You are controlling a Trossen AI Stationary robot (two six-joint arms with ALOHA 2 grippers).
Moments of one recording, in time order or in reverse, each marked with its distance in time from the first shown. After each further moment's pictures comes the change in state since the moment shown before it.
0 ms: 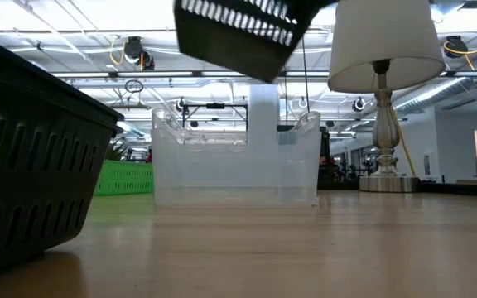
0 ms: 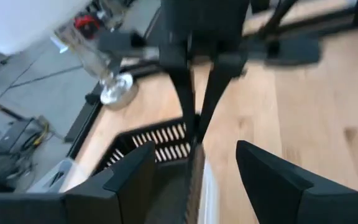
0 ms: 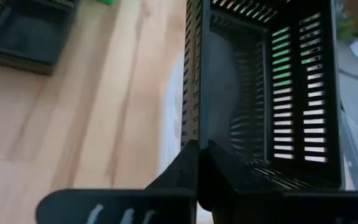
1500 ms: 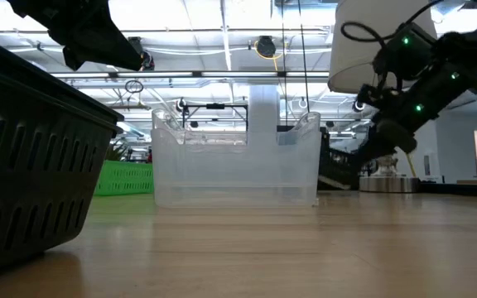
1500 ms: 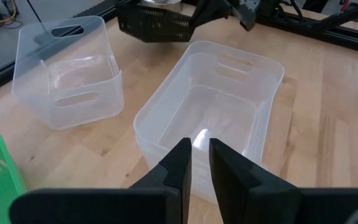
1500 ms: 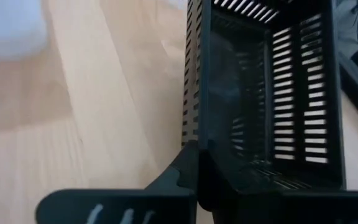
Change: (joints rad) left arm 0.105 -0.628 -0.871 0.236 0.127 -0.501; right arm -0.675 -0.476 -0.981 0.635 -0.215 -0.148
